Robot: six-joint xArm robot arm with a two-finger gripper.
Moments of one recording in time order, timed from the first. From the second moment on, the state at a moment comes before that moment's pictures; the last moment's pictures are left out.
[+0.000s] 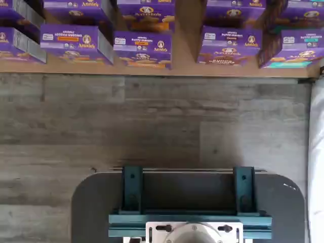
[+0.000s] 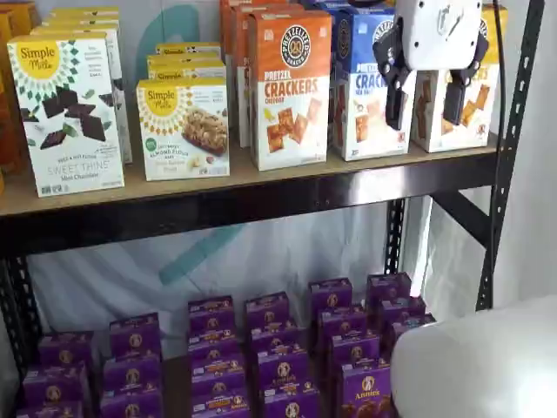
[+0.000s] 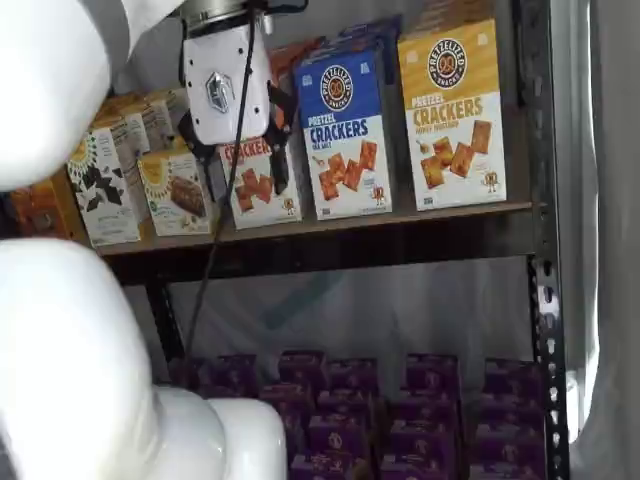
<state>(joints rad) 0.01 -0.84 -1.15 0.04 2.00 0.03</state>
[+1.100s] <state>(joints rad) -0.20 -0.78 -1.20 0.07 1.87 -0.17</state>
